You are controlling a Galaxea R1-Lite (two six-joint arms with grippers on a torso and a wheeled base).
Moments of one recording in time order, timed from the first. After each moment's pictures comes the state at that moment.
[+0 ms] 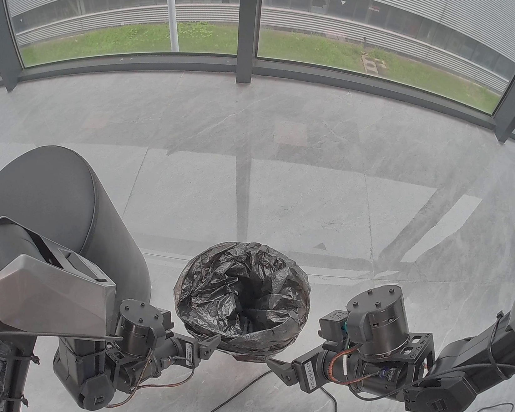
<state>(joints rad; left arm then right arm) -0.56 2.34 -0.41 -1.46 0.11 -0.33 0.76 1.91 -0.66 -0.60 -0.10 0.09</state>
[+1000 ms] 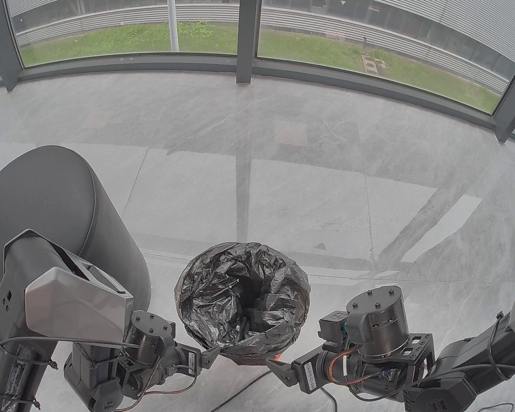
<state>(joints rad) -0.57 2.44 -0.45 -1.46 0.12 -0.34 0.77 1.91 -0.66 -0.60 -0.10 0.09</state>
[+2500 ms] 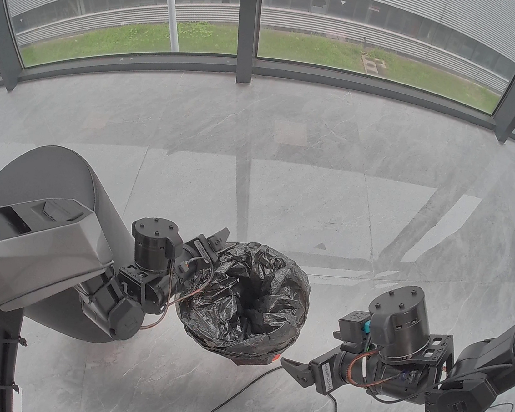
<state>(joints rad) -0.46 2.31 -0.95 -1.19 0.16 -0.73 0.75 1.84 -0.60 -0.60 -0.11 0.11</state>
